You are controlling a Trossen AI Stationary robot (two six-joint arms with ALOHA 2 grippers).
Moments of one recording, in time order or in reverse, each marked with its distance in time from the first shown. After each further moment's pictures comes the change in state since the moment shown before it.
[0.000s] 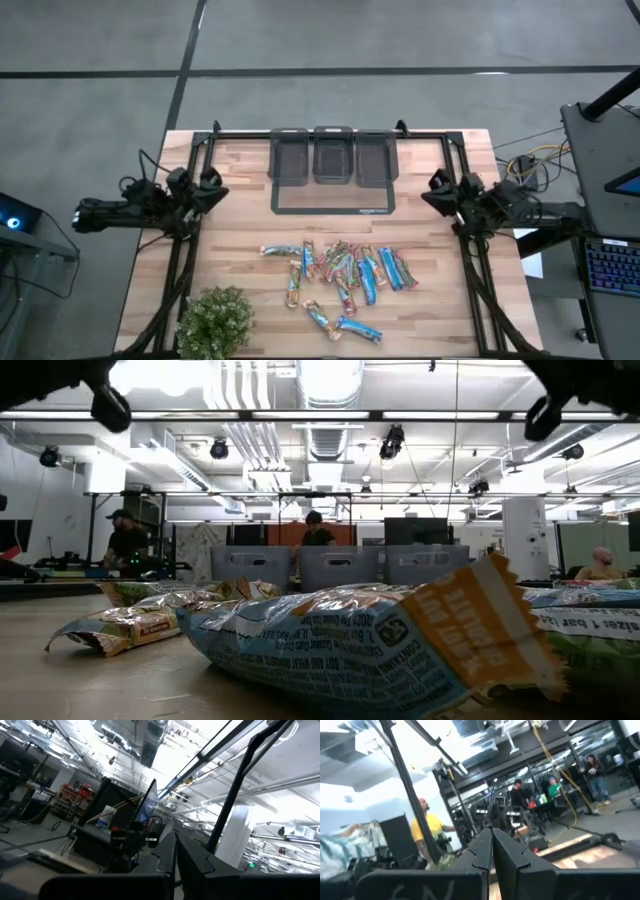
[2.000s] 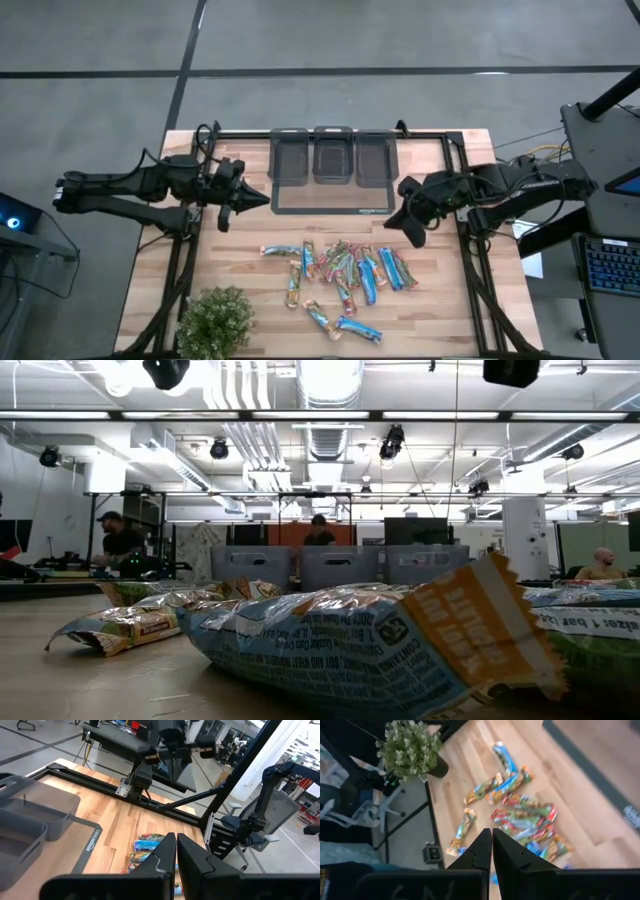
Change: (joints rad) left arm 0.000 0.614 0.660 -0.608 0.119 0.068; right arm 0.224 0.959 0.999 -1.085 -0.029 0.370
